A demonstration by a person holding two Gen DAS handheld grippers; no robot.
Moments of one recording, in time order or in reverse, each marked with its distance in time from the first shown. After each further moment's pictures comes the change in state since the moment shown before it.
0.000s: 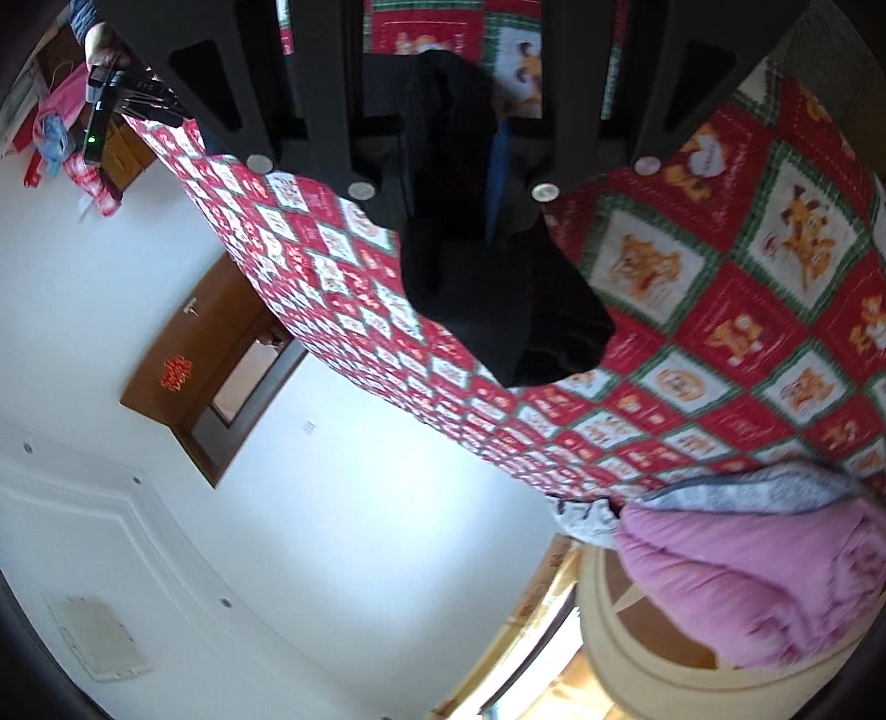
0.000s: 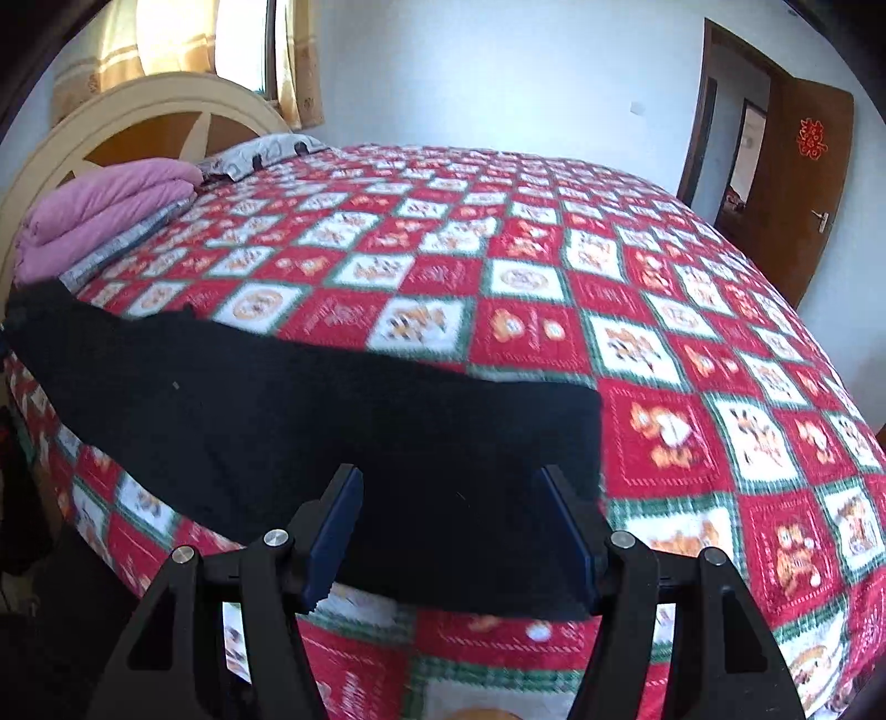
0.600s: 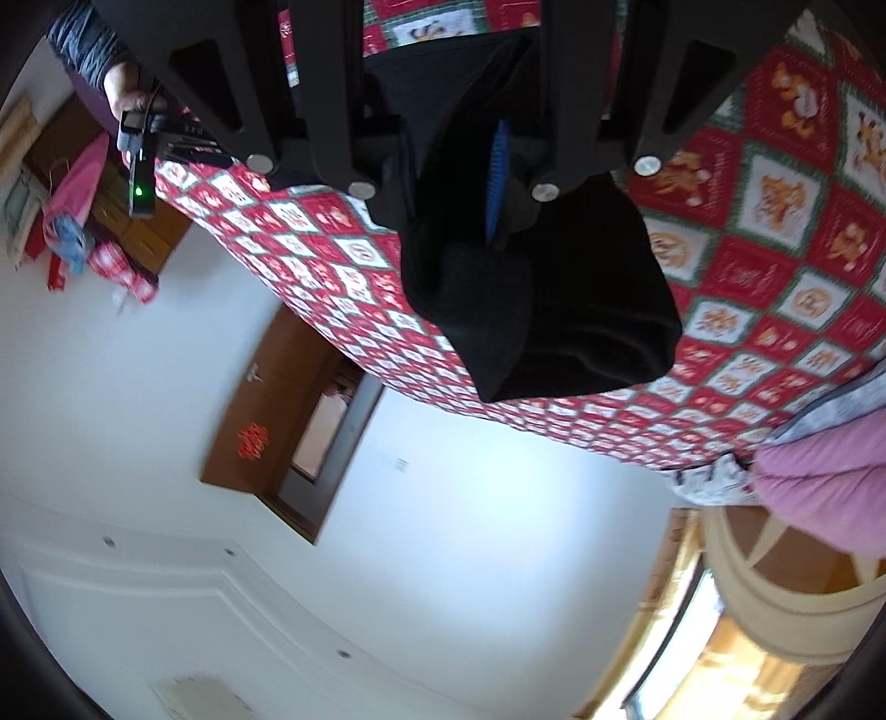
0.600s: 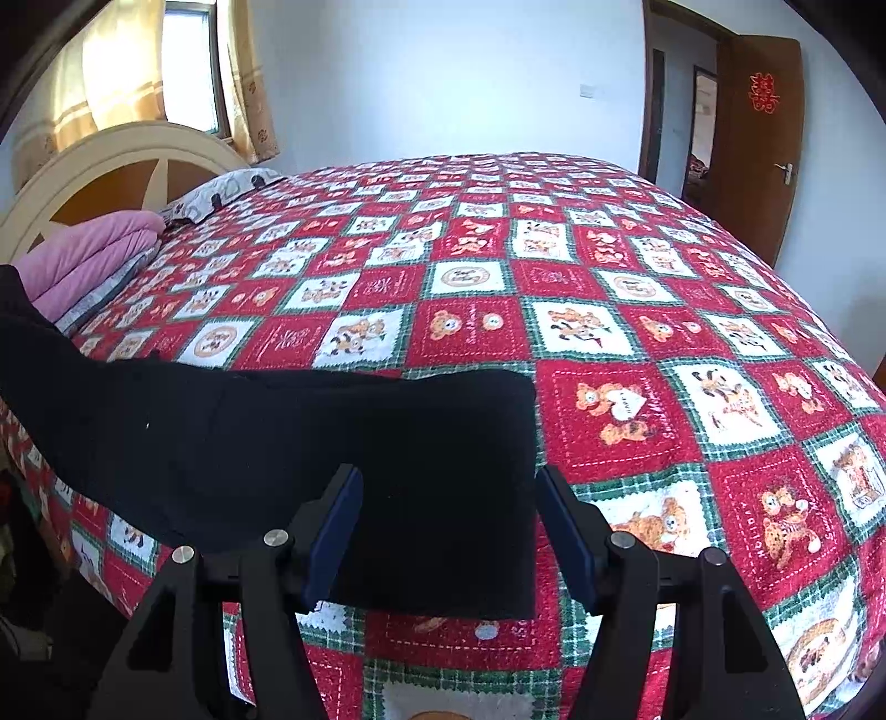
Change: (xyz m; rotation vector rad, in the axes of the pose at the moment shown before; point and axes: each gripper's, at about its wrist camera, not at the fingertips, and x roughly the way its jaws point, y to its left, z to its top) left arm 0.019 -0.116 0.003 0.242 0.056 -0.163; right arm -0.004 -0.040 -0.004 0.149 -0.036 -0.009
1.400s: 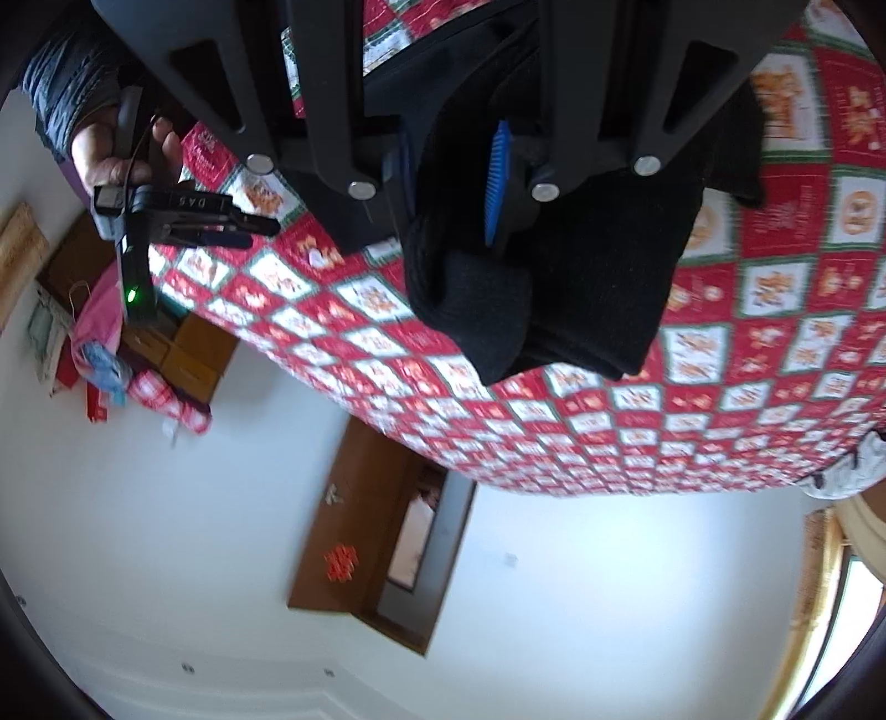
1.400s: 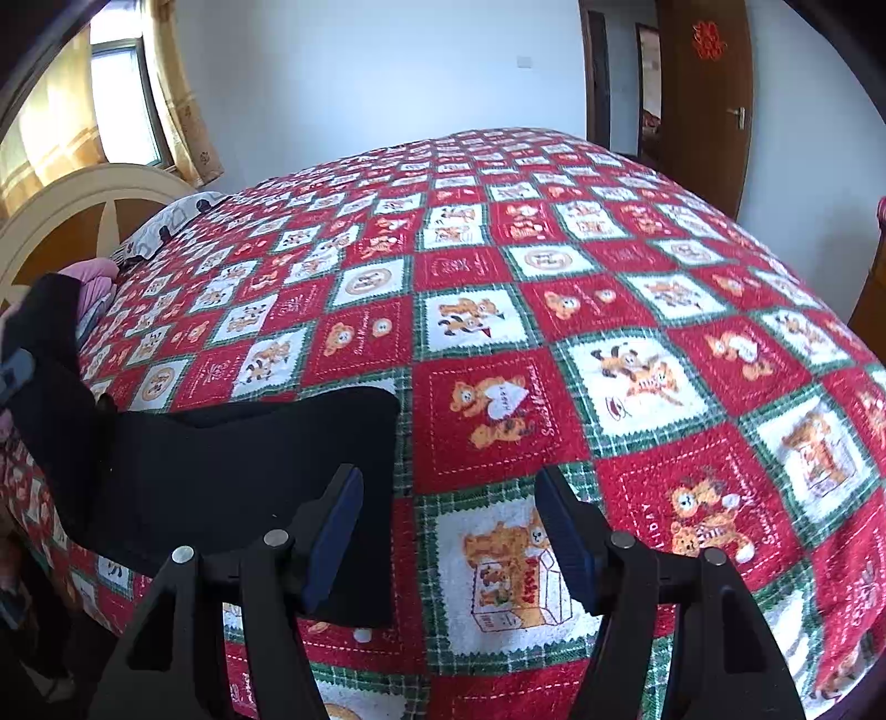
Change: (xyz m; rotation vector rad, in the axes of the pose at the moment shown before) left arm 0.131 -0.123 -0.032 0.220 0.280 -0.169; right arm 0.000 -0.077 0.011 0.146 0.054 -0.035
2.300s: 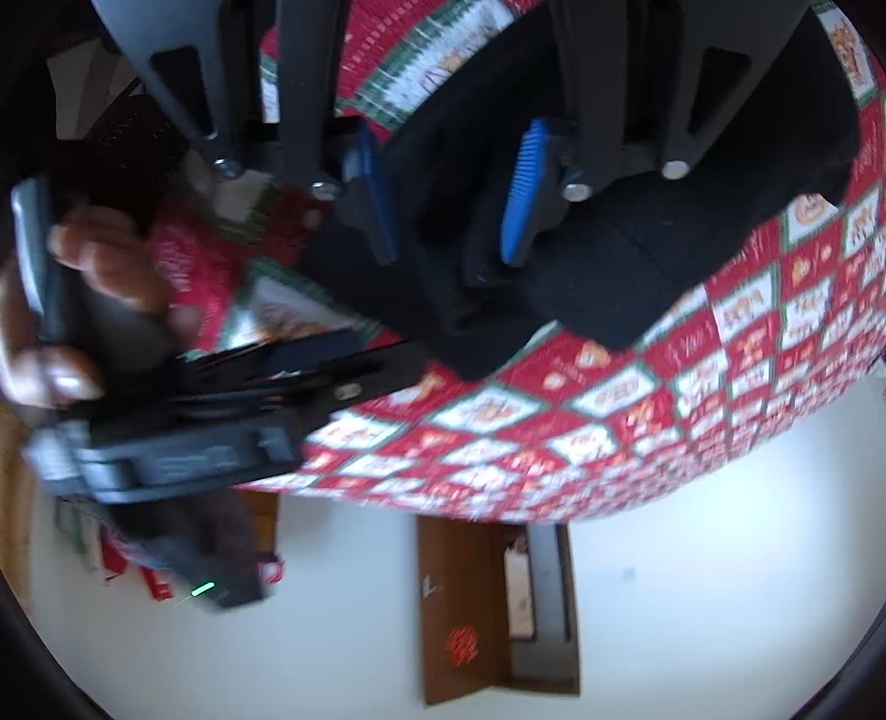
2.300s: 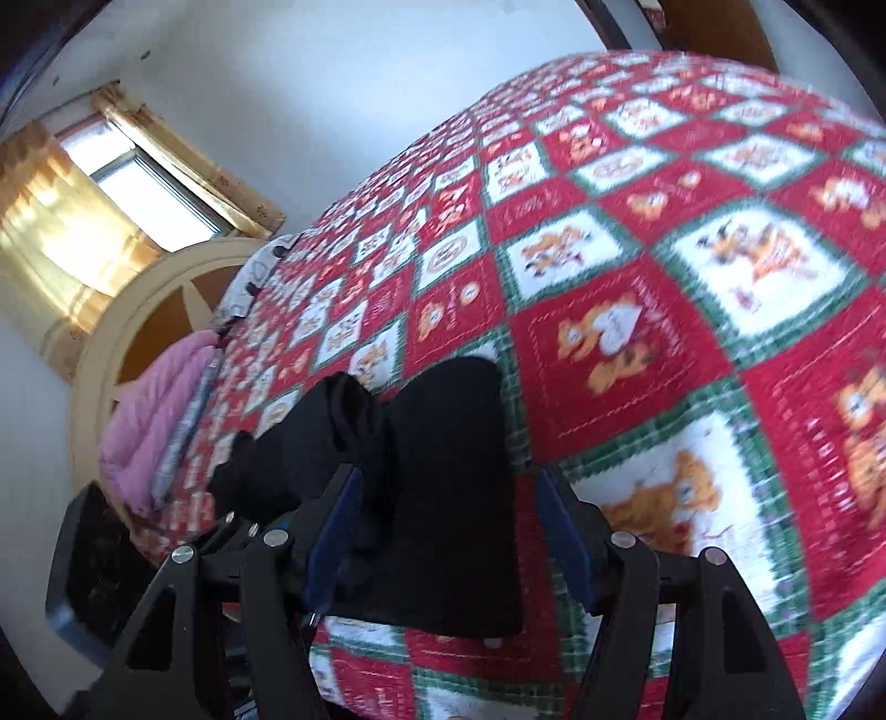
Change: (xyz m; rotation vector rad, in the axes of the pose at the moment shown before) left arm 0.058 -0.111 -0.065 0.402 0.107 -0.012; right arm 0.032 -0.015 -0.012 0.292 0.078 0.434
